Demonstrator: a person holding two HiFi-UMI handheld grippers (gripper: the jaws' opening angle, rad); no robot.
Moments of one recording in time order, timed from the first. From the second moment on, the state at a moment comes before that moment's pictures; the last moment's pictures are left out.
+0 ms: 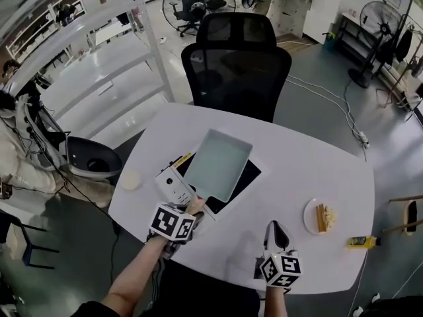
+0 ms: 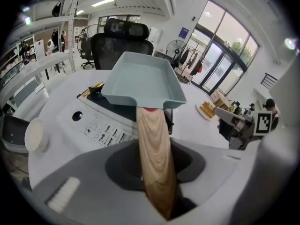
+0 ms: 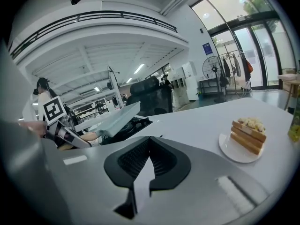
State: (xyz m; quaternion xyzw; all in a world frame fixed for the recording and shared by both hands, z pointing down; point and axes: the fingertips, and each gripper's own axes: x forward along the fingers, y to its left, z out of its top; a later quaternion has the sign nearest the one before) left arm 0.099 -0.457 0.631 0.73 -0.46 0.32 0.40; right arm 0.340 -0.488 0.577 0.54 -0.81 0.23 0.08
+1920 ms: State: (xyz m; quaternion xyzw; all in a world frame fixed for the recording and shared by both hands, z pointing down) left arm -0.186 -0.305 0.561 0.61 -0.64 0.21 0.42; right arm 0.072 -0.468 0.499 0.38 -0.91 0.15 0.10
